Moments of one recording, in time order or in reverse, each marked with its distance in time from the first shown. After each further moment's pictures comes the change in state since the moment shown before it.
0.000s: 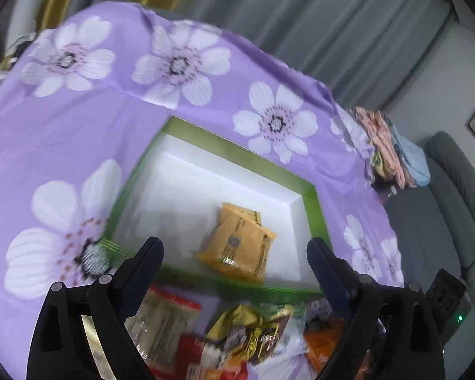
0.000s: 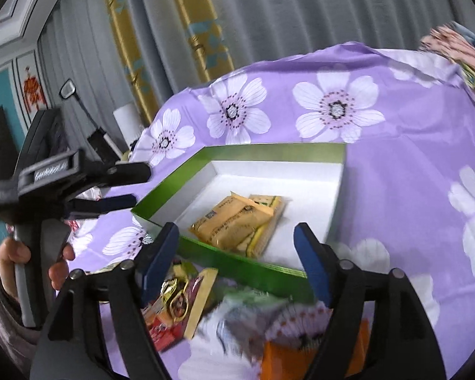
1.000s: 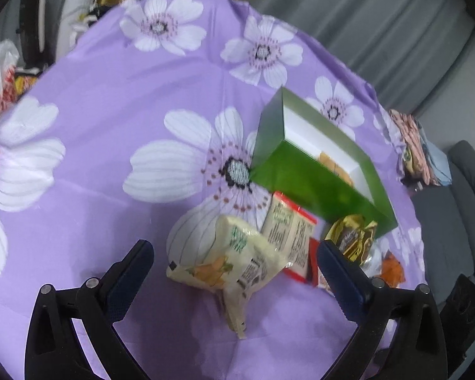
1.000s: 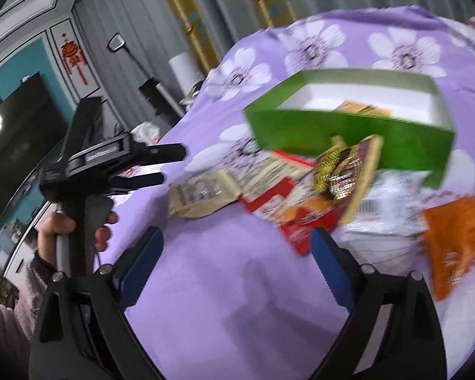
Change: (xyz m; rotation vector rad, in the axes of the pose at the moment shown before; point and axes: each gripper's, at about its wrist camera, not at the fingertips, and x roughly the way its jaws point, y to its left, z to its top) left arm -0.065 0.121 -0.082 -0.093 0.043 0.105; right arm 0.010 0.120 -0.095 -0.088 0.231 0.228
